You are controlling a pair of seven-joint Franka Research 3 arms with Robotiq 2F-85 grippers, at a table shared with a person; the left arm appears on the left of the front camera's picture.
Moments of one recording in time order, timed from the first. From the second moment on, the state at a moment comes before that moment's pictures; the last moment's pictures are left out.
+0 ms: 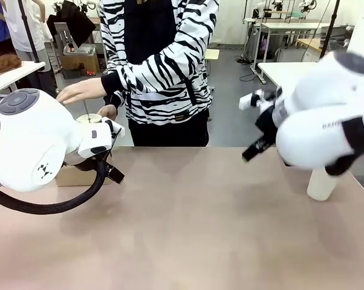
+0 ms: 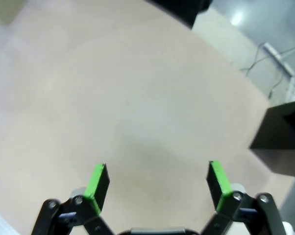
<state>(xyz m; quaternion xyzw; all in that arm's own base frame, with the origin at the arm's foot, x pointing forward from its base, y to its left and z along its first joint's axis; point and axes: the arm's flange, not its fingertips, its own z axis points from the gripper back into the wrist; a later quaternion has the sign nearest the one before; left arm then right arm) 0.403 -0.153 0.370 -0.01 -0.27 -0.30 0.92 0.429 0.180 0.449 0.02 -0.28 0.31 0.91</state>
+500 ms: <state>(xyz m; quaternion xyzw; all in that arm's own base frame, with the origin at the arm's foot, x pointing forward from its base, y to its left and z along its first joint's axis) 0.403 -0.153 0.370 -0.01 -0.27 -0.30 0.92 0.458 0.065 0.577 0.14 -0.26 0.37 0.88</state>
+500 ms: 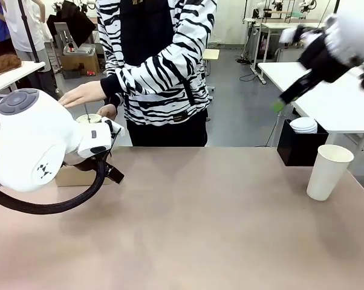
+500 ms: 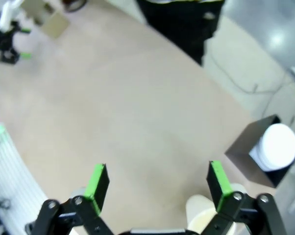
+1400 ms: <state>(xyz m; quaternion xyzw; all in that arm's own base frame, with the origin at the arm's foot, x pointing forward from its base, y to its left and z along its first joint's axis) 0.403 -0.153 0.370 -0.01 -0.27 -0.30 0.92 0.504 -0.091 0.541 0.27 -0.25 0.50 0.78</state>
